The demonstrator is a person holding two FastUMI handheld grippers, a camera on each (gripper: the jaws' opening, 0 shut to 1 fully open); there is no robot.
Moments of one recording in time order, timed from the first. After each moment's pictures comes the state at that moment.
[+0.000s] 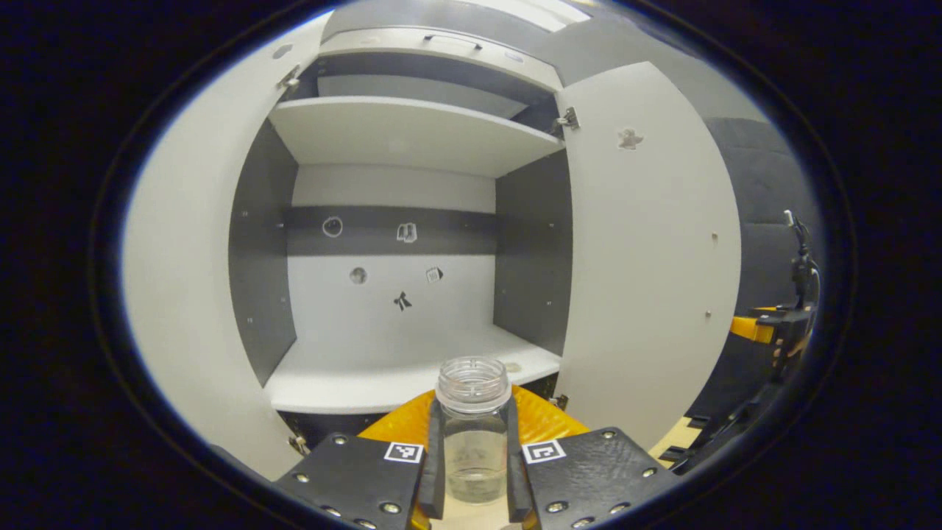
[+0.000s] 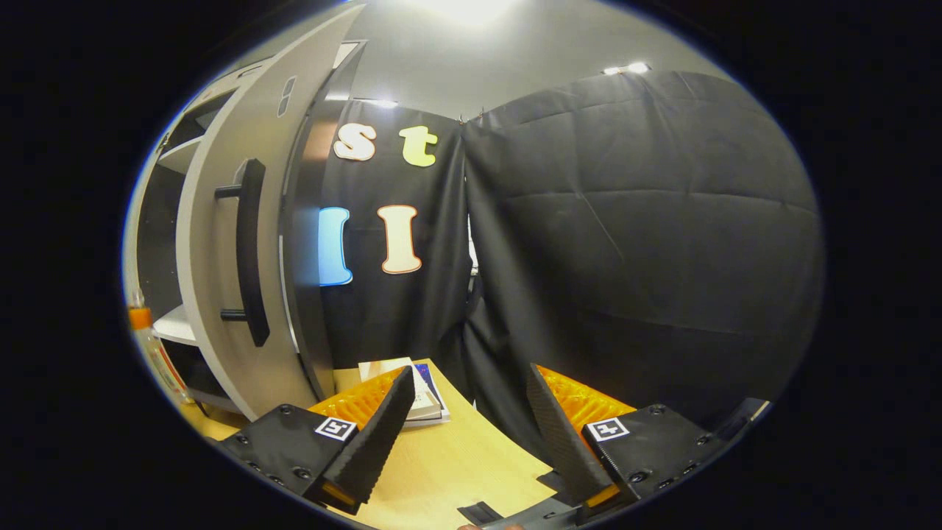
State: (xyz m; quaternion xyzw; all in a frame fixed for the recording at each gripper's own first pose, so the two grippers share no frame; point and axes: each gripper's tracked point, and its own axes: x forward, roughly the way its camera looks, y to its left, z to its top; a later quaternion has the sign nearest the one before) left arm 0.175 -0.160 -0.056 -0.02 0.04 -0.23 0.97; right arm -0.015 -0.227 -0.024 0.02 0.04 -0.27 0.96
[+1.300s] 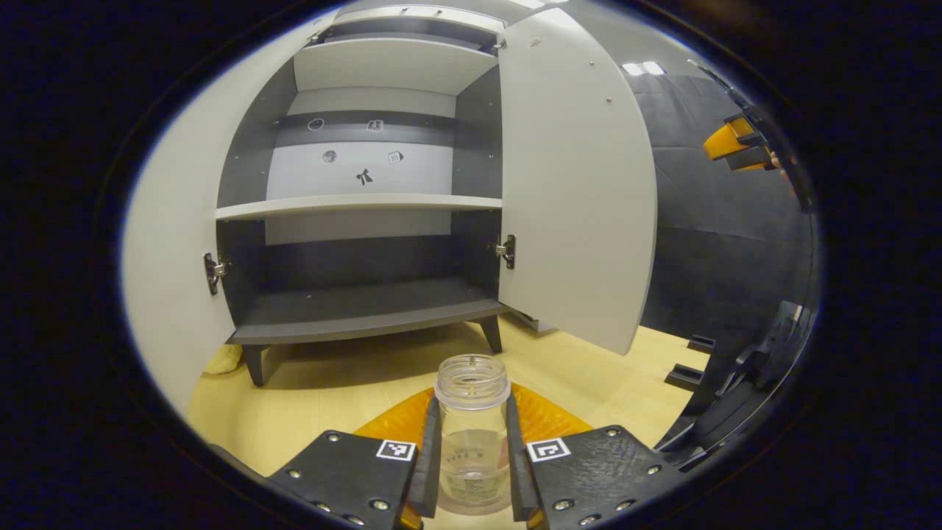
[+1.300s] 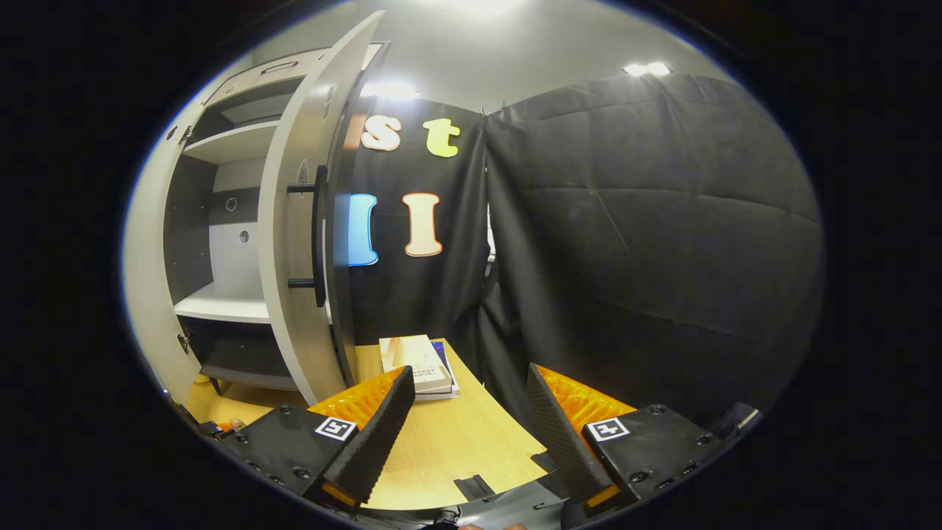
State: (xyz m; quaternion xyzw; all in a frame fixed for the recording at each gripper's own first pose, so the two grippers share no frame) left arm 0.081 -0.223 -0.309 0.02 0.09 -0.25 0.96; right arm -0.071 -0.197 -0.031 0.01 0.08 -0.24 0.97
